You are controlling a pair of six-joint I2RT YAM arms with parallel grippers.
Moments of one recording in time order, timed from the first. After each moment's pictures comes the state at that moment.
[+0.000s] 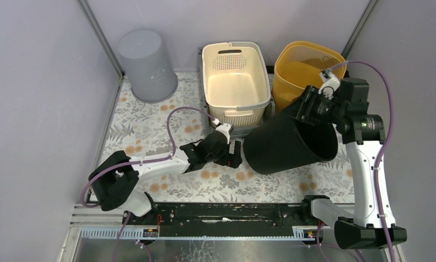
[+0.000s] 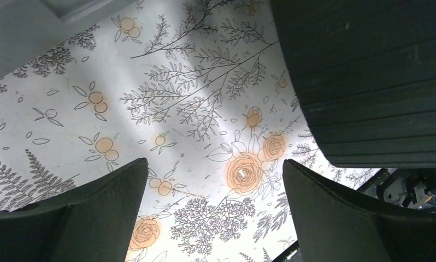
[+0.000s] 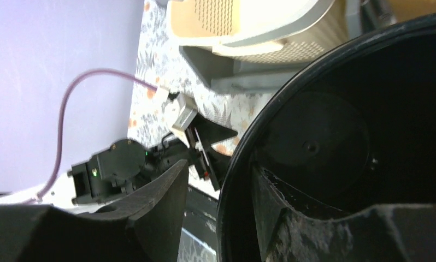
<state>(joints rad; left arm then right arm) -0.93 1.49 0.80 -0.02 -0.04 -0.60 -0.03 1.07 1.42 -0.95 -0.63 0.46</state>
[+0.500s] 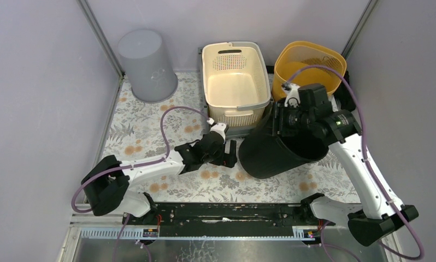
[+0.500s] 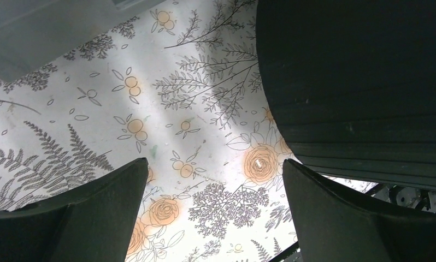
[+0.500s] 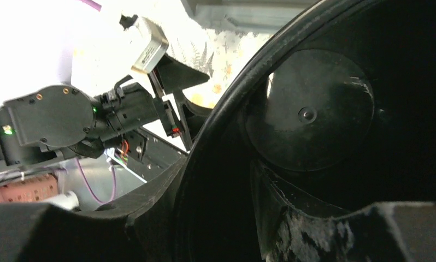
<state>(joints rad) -0.93 1.42 0.79 -0.12 -0.12 -0.60 0.37 1.12 1.40 -1.04 -0.36 0.41</state>
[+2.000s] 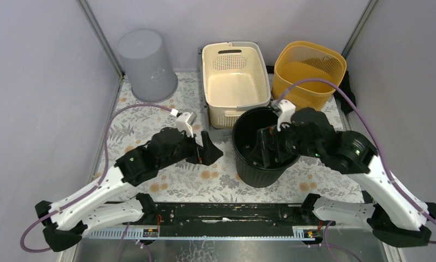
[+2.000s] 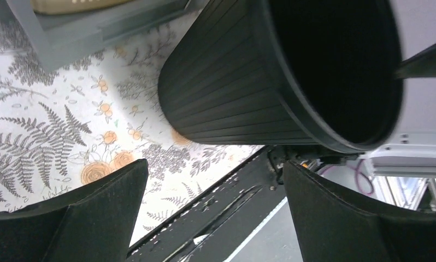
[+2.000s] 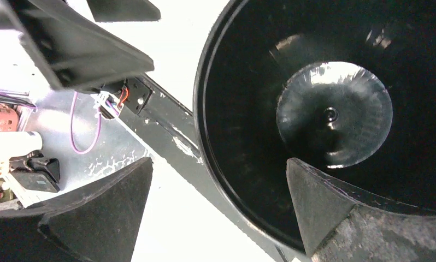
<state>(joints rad) -0.94 0.89 0.92 -0.50 -0.05 -0.69 0.91 1.04 1.50 -1.13 -0.04 0.46</state>
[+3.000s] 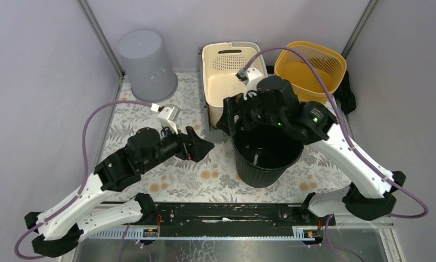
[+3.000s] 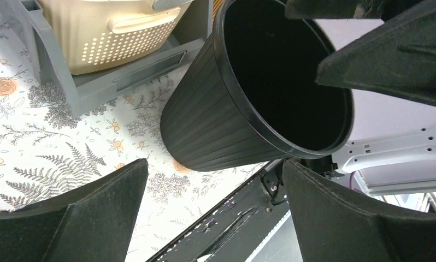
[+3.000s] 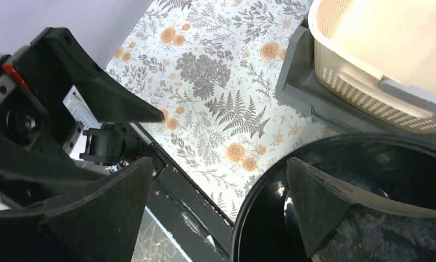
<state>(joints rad) -0.94 0.74 1.03 -0.56 -0.12 -0.61 0.91 1.33 1.74 -0.91 -0.02 0.39</state>
